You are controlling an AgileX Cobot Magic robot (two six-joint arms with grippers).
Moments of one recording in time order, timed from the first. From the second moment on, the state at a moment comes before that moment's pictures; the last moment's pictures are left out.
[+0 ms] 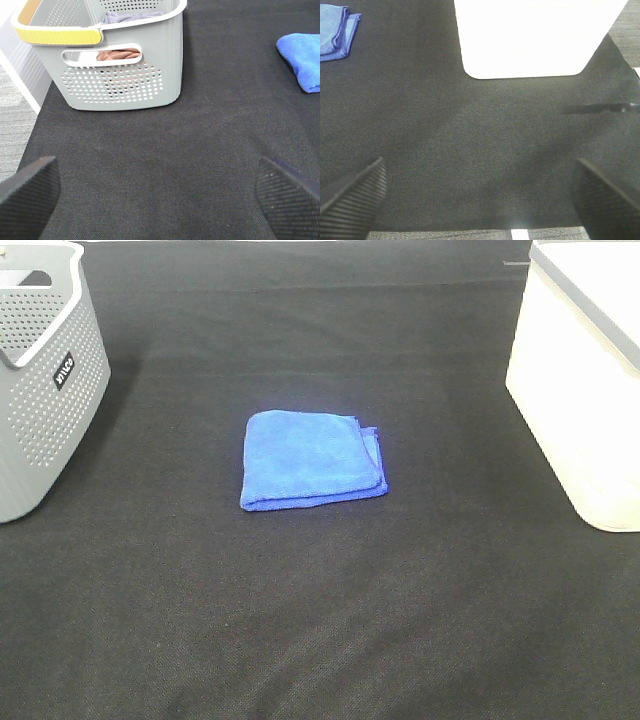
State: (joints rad) left arm 0.04 -0.01 -0.51 0.02 1.05 0.07; right arm 0.00 0.00 -0.46 -0.01 1.10 0.03
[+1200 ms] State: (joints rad) left arm 0.04 -0.01 -0.51 0.02 1.05 0.07; right arm 0.00 0.00 -0.46 -0.01 1.10 0.03
